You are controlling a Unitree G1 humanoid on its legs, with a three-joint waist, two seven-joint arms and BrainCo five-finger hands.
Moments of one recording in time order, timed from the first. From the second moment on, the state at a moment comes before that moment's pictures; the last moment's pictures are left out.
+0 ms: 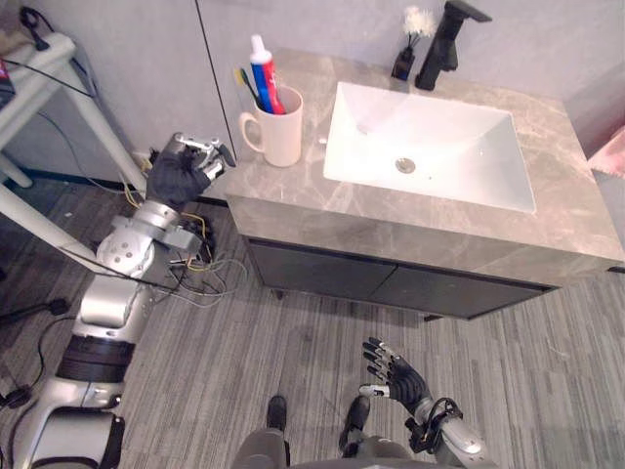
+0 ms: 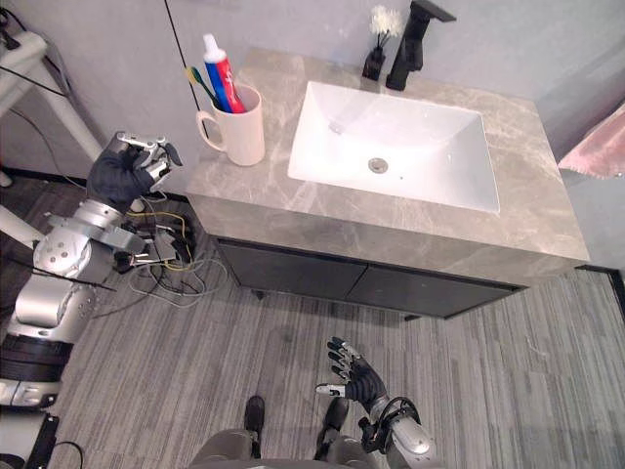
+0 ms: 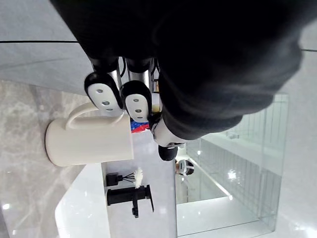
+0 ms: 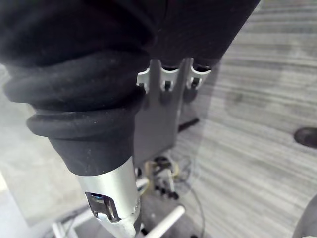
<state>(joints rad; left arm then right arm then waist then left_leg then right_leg) -0.43 0.74 -0.06 0.03 -0.57 -0.11 -0.12 0.35 -0.16 0.21 0.11 0.26 -0.02 0.30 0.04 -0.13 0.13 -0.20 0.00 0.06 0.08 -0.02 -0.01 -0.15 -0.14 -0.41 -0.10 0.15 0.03</state>
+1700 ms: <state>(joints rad) -0.99 0.86 -0.29 0.36 -0.46 -0.07 -0.10 0.35 -0.14 0.20 0.03 0.27 -0.03 0.29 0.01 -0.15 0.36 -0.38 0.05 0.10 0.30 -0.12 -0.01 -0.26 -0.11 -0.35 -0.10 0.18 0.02</state>
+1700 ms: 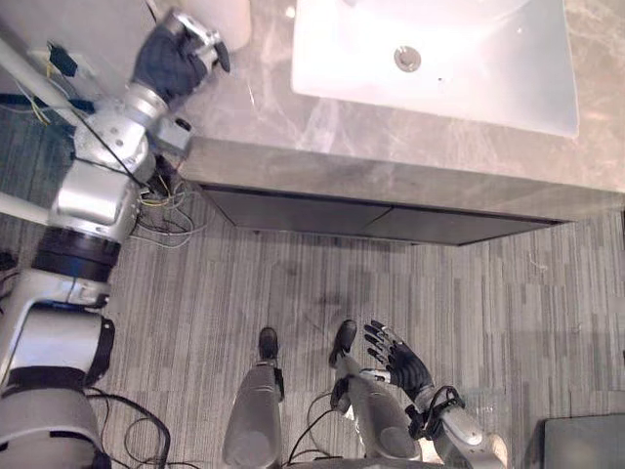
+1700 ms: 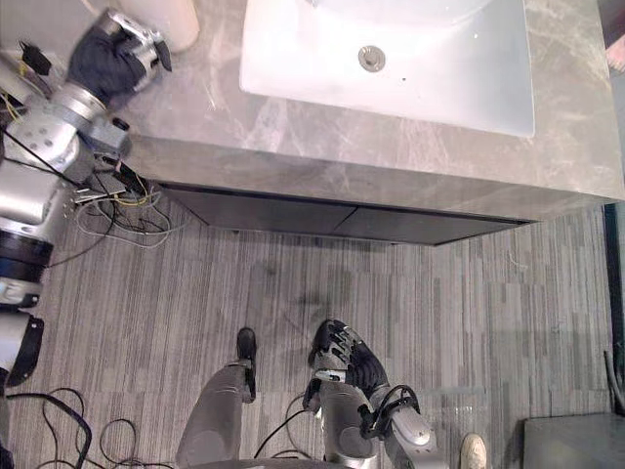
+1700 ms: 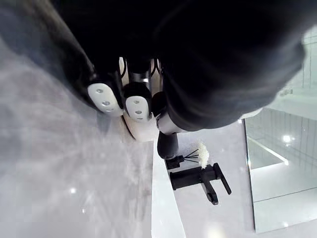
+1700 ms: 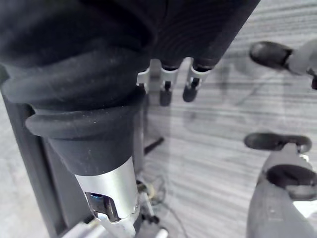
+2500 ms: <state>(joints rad) -1.33 1.01 -0.40 0.54 -0.46 -0.10 -0.06 0.35 -0.13 0.21 0.01 0.31 -0.04 0.29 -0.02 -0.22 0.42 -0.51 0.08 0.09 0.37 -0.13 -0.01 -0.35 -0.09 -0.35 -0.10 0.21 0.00</state>
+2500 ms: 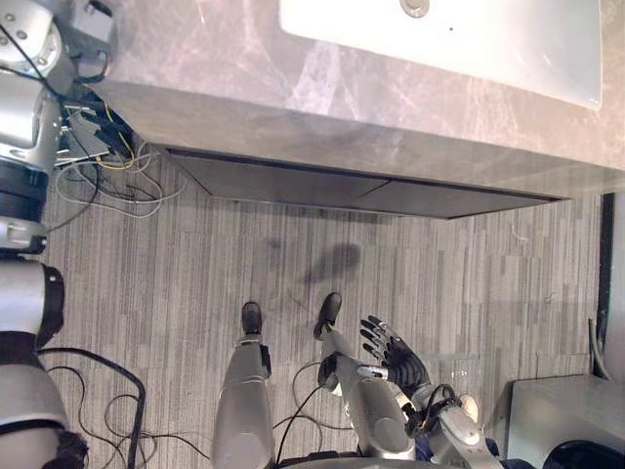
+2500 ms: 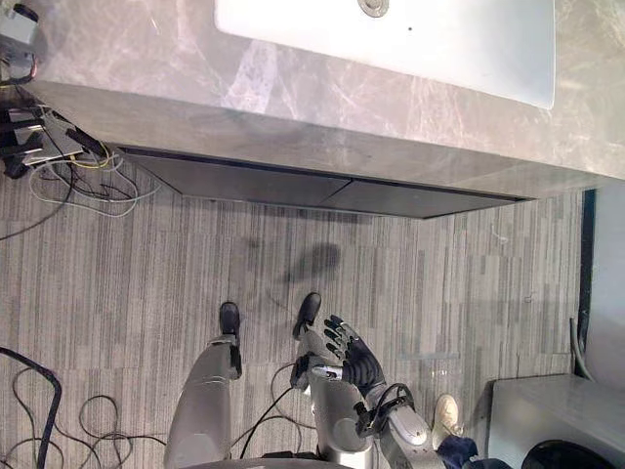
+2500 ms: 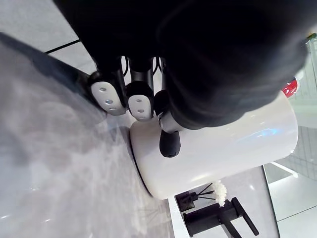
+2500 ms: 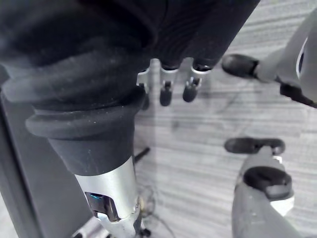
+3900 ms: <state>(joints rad) -1.18 1.01 -0.31 0.47 -0.50 -0.09 -0.02 0.35 -0.13 0.25 0.03 0.34 -0.05 0.28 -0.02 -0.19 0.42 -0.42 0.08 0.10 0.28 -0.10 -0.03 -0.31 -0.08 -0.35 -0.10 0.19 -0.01</state>
